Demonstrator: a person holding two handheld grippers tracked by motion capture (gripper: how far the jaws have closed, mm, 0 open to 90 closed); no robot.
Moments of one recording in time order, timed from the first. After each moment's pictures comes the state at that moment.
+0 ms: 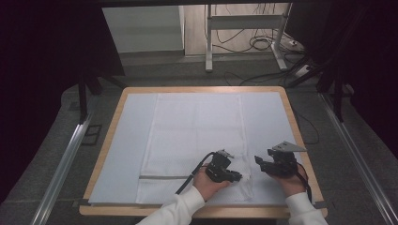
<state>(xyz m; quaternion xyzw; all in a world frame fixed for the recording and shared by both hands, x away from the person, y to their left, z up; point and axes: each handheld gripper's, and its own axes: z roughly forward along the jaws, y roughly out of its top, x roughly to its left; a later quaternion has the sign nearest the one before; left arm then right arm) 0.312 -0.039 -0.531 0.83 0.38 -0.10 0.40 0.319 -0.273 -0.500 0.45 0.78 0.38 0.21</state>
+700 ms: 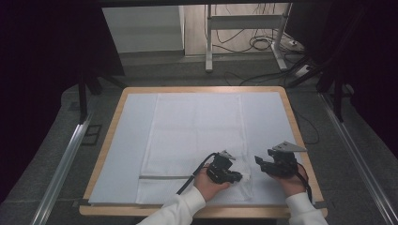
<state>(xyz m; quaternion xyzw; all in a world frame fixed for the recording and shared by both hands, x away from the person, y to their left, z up) 0.309 -0.042 -0.530 0.84 0.36 -0.07 0.40 0.318 -0.273 -0.499 0.45 0.78 0.38 0.21</state>
